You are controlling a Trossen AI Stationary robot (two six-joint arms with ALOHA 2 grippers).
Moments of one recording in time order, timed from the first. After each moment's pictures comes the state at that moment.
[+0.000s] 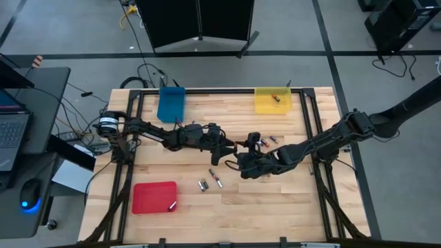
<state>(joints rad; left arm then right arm) 0.06 1.78 0.81 0.89 0.15 -0.50 0.33 1.57 1.00 -0.25 0.80 -0.11</state>
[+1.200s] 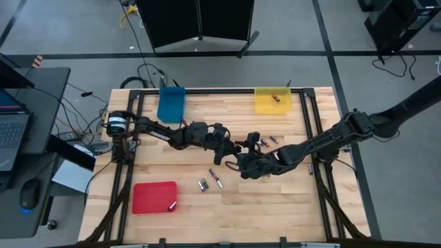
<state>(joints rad) 0.08 1.87 0.88 0.92 0.29 -0.52 0.33 1.57 1.00 -0.24 0.81 -0.14</state>
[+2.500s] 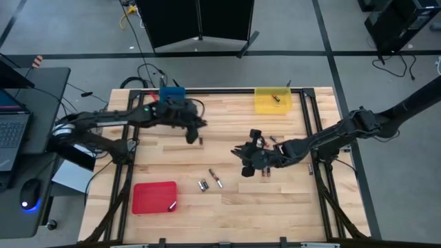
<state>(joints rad) 0.30 1.24 0.88 -0.19 0.10 -0.11 0.27 1.49 0.90 -0.11 0.64 -0.03</state>
